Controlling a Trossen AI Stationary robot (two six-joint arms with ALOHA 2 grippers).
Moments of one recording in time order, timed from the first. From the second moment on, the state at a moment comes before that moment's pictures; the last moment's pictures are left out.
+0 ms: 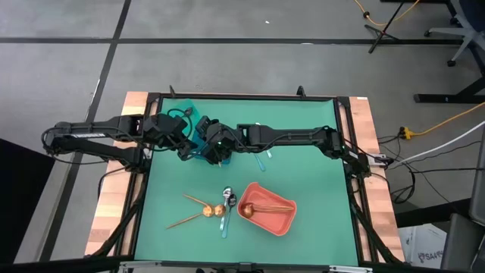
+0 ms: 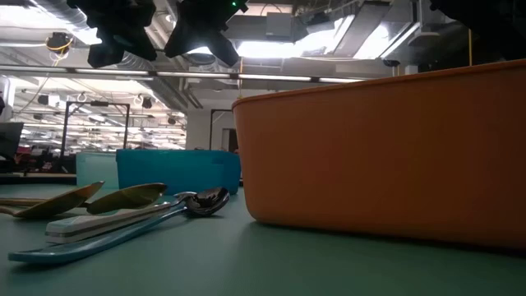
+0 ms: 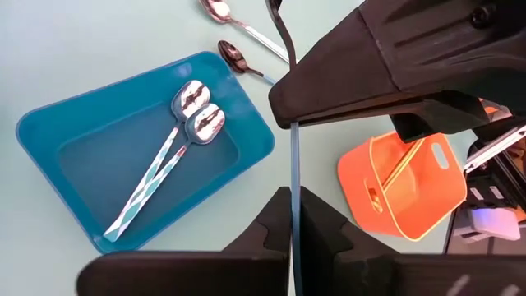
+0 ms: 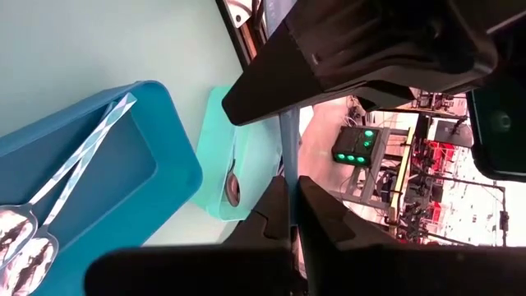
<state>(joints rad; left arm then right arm) 0.10 0.85 0.85 -0.71 -0.04 -0.79 0.03 2.26 2.23 -0.55 0.35 -1.24</state>
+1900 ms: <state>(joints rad) 0.64 0.87 0.60 -0.82 -0.25 -0.44 -0.03 2.13 2.23 -1.09 0.27 -0.65</state>
